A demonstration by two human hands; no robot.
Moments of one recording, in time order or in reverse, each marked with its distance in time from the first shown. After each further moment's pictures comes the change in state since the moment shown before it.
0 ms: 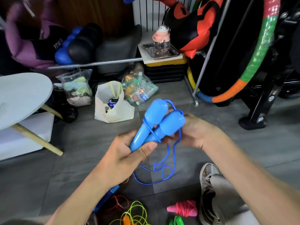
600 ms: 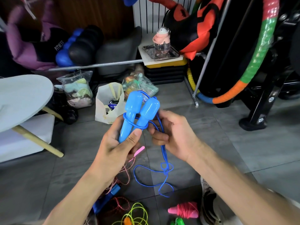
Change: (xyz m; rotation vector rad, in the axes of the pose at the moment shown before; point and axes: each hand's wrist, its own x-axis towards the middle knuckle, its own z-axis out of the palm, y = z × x) left_hand 0.005 0.002 -0.006 -0.274 0.275 -0.157; right_hand 0.019 0.019 0.022 0.267 0.140 -0.069
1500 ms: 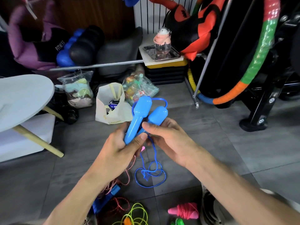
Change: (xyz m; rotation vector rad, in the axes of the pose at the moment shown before) left_hand 0.006 -0.011 -0.013 0.359 -0.053 0.021; right_hand -0.003 0.016 0.006 -0.130 -0.020 -0.124
